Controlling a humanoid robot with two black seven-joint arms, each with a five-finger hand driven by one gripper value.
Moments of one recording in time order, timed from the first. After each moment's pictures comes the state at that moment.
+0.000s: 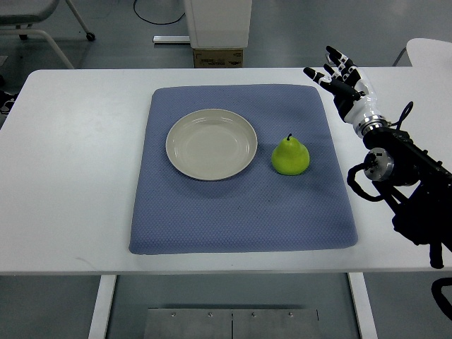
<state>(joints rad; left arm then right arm) -0.04 0.00 -0.11 -0.26 -0.03 0.06 -0.04 0.81 -0.12 0.83 0.73 -0.35 -0.06 0.31</state>
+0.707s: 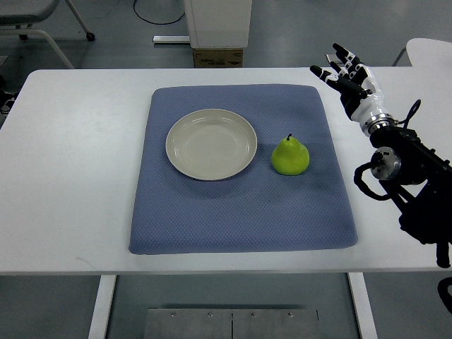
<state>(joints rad) -0.04 0.00 -0.11 -0.26 -0.03 0.06 -0.04 0.81 -0.15 0.82 0.73 -0.35 -0.03 0.31</state>
